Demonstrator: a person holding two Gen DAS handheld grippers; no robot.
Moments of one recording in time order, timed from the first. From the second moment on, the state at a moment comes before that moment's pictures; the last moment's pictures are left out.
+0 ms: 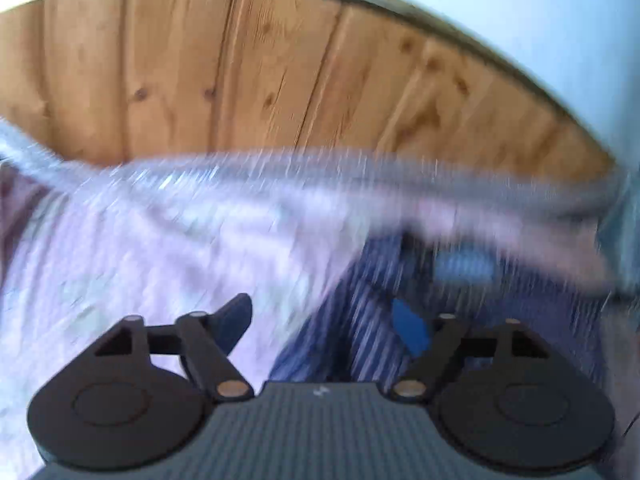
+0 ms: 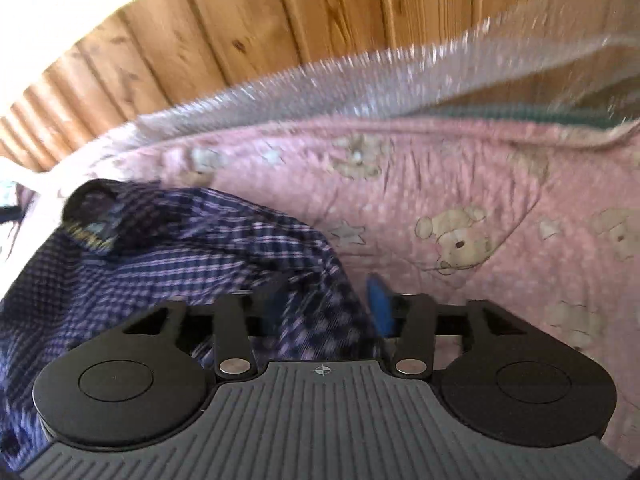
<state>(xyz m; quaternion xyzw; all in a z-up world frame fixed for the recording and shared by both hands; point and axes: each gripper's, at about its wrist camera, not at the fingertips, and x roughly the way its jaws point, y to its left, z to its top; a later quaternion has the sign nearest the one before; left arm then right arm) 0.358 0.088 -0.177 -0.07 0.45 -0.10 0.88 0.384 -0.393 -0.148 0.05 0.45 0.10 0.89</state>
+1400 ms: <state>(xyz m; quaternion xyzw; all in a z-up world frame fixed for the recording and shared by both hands) 0.182 0.064 -0.115 -0.18 0.41 -0.13 0.88 0.248 -0.266 -0.099 -0.03 0.42 0.32 0.85</state>
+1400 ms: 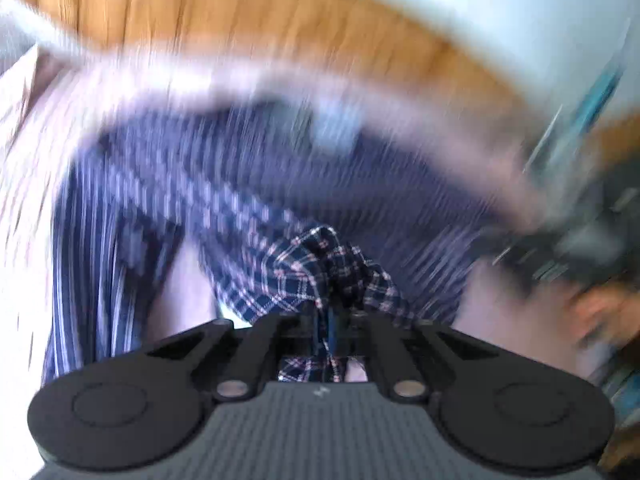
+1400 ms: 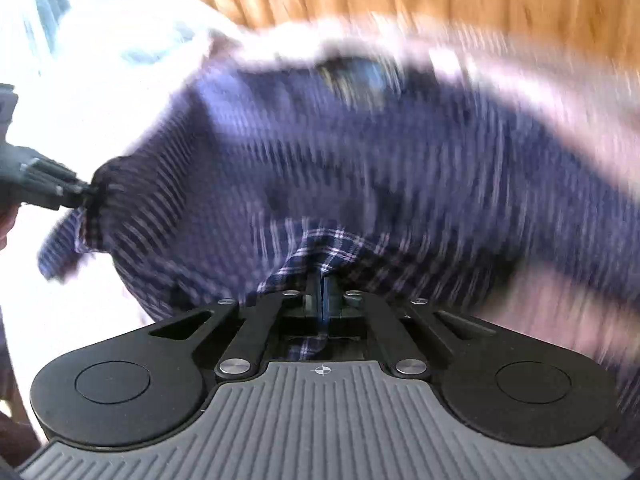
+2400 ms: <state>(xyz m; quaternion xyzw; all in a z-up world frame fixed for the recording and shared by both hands) 0.193 0.103 -0.136 -0.20 0.38 -0.07 0.90 0.258 -0.245 -0.100 -0.07 0.40 0.27 0.87</state>
